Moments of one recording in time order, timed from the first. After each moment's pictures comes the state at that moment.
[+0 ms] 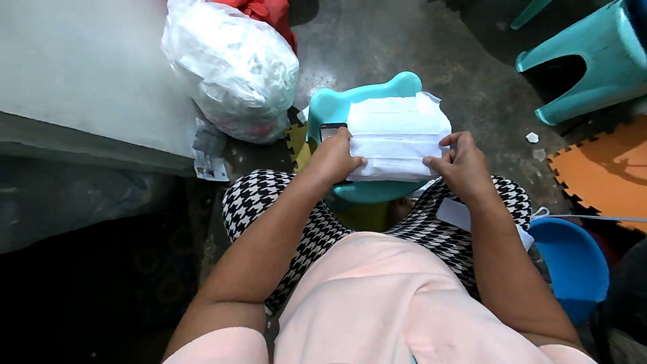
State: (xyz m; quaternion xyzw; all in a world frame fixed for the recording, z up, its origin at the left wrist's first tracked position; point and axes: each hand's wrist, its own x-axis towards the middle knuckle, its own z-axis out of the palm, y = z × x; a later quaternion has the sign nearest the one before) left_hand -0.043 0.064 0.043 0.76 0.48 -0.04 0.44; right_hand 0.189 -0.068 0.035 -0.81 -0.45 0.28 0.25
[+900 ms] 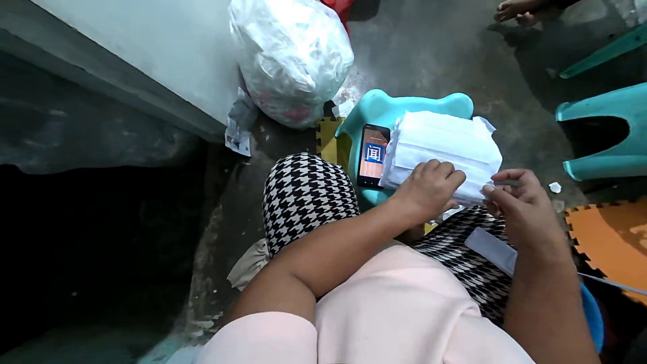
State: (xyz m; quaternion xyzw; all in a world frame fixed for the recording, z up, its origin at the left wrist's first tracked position) left_hand 0.015 -0.002 -0.005 0.89 0.26 0.24 0.28; right_hand 0.192 -0.079 0.042 -0.74 -0.39 0.39 0.39
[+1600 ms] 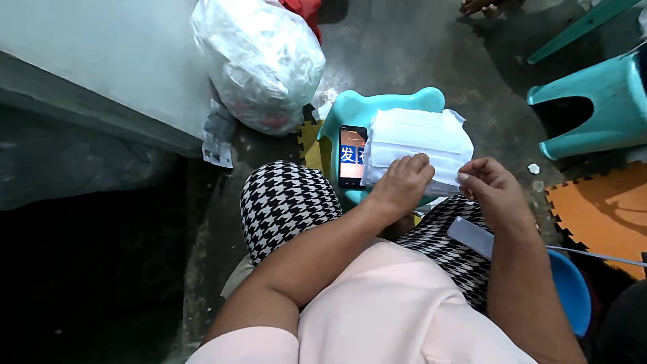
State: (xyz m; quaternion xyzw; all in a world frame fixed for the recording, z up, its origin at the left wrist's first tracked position) left_hand 0.016 -0.004 -0.016 0.88 0.27 0.30 0.23; right_hand 0.199 -0.077 0.037 -0.73 -0.41 0.38 0.40
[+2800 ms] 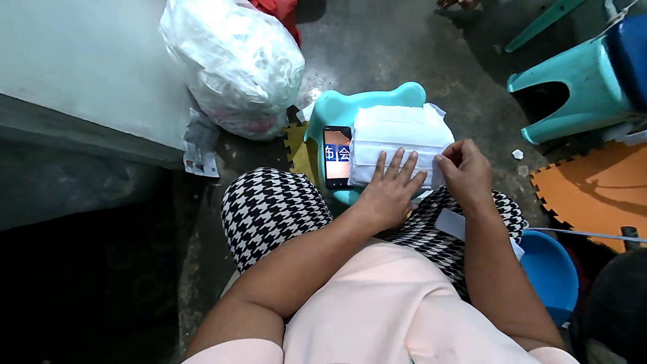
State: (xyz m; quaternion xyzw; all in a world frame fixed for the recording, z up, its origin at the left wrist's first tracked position) left_hand 0.009 -0.019 -0.013 0.94 0.24 0.13 0.21; right_hand 0.190 -0.057 0.030 -0.82 -0.49 0.17 0.26
